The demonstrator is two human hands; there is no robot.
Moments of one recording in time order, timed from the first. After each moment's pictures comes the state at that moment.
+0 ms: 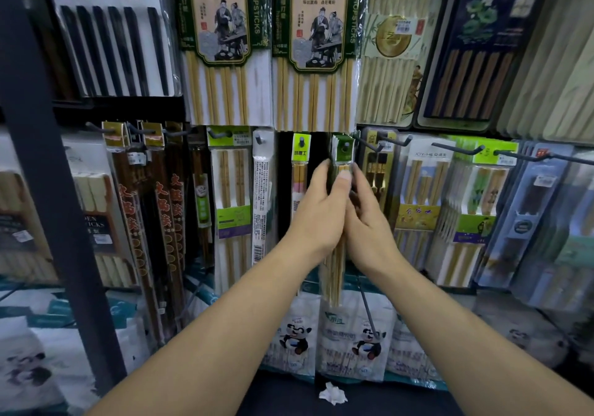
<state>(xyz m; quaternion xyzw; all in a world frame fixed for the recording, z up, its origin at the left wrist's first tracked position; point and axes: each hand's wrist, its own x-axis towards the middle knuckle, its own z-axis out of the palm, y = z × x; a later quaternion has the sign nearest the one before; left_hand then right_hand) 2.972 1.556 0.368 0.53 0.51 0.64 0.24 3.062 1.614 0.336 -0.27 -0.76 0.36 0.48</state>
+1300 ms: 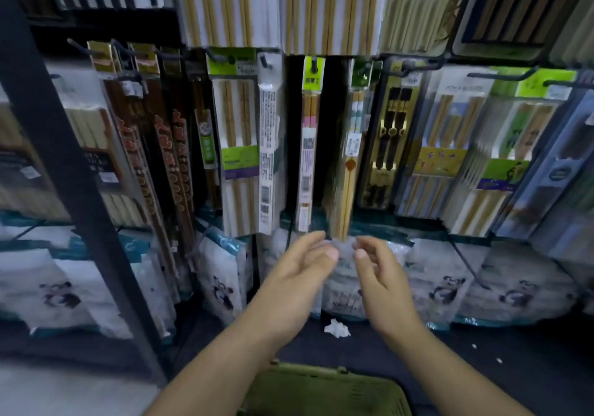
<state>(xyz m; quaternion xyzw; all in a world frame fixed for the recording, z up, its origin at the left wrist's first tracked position) 2.975 1.442 0.238 0.42 0.56 0.58 0.42 3.113 1.557 0.187 -0.37 -0.74 0.39 0.40</state>
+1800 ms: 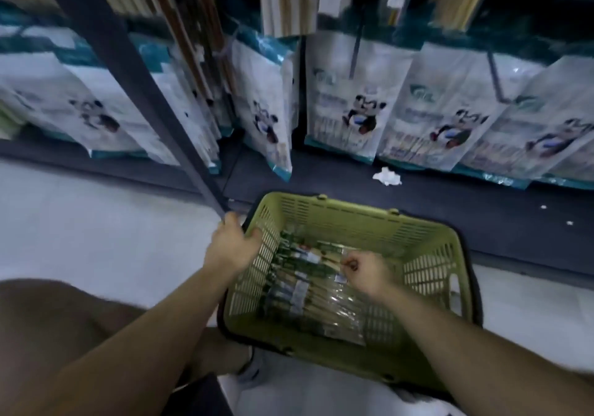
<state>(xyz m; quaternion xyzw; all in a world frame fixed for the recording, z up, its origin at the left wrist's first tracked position) 2.878 1.324 -0.029 0.22 0.90 0.21 0.30 3.110 1.465 -0.104 -0.46 -0.78 0.42 -0.09</state>
